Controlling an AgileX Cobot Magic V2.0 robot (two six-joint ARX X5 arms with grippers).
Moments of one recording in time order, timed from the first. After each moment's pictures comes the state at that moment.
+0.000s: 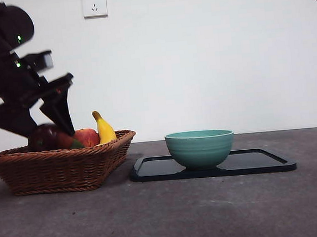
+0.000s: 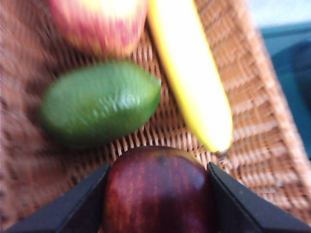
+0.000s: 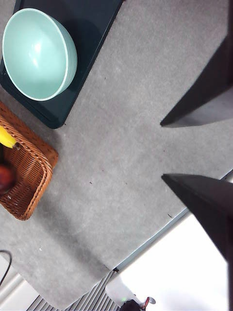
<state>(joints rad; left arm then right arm) -0.20 1.67 1.15 -0.41 0.23 -0.02 0.30 0.70 0.82 -0.87 -0.57 0.00</state>
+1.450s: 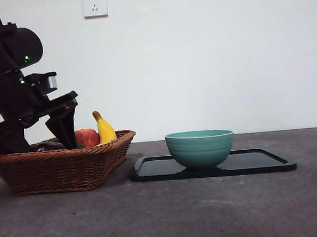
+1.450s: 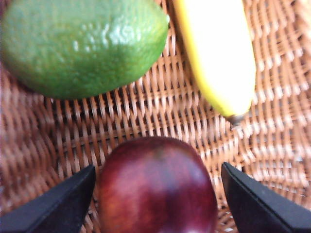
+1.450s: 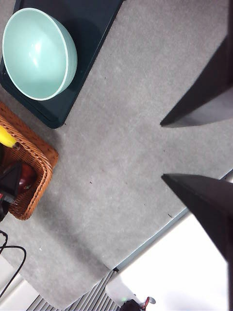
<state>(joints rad) -0.21 1.72 1.15 -0.50 0.23 -0.07 0.30 0.70 0.82 -0.87 -0.57 0.00</state>
